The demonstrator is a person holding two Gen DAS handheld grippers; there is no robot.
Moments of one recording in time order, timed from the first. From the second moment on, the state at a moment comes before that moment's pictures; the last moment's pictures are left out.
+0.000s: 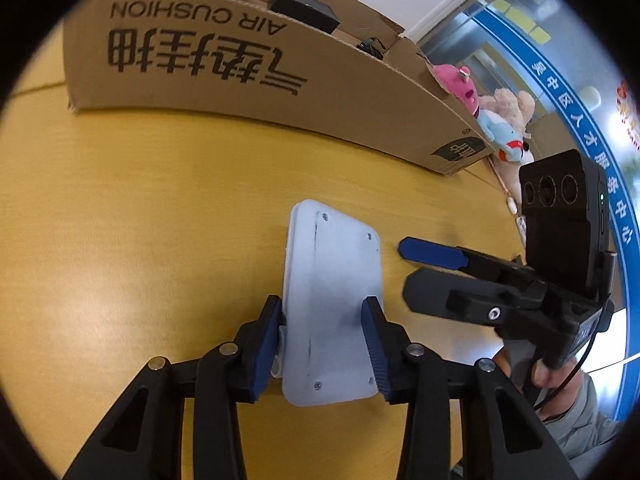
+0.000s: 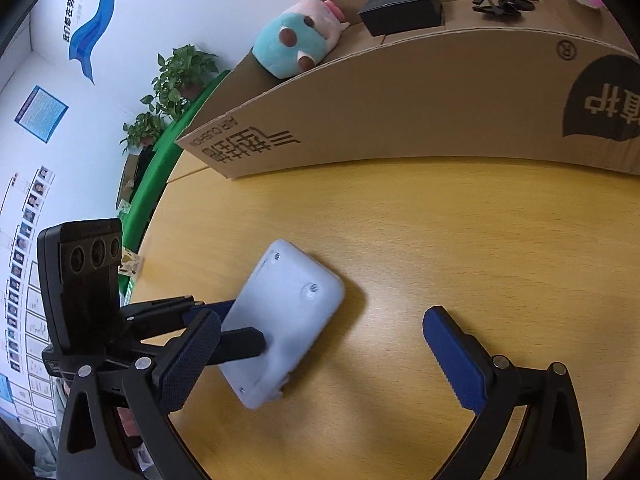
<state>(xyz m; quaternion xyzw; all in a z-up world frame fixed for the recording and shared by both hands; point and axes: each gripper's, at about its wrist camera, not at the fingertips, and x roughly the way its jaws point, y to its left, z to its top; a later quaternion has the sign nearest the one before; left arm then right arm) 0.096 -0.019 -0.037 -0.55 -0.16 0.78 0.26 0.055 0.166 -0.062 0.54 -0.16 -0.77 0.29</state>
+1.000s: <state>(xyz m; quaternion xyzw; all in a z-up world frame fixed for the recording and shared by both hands) 0.079 0.038 0.041 -0.45 -0.08 0.84 0.30 0.058 0.163 0.004 0.47 -0.13 -0.83 0.27</state>
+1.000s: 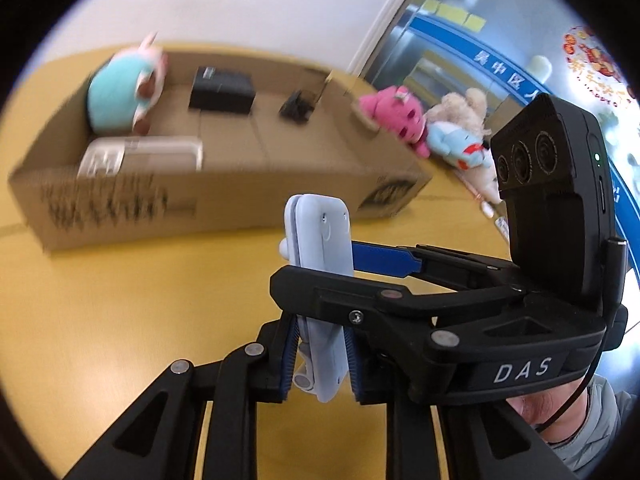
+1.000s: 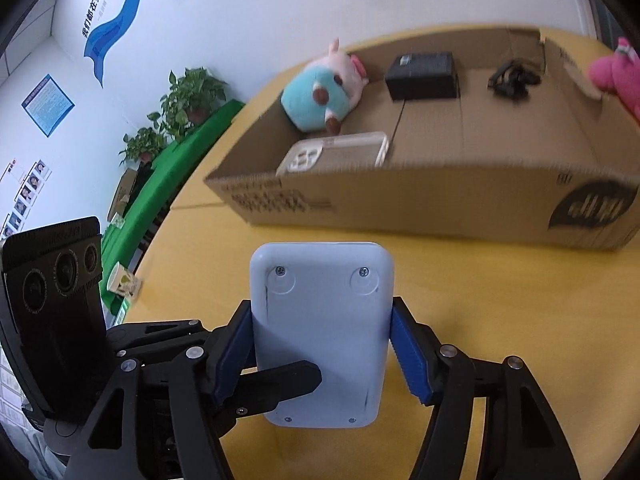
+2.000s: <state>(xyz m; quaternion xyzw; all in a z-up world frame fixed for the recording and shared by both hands) -0.204 0.077 0.012 -0.55 -0.11 0.76 0.32 -0.230 0.190 0.009 0.55 -0.09 -0.81 0.18</state>
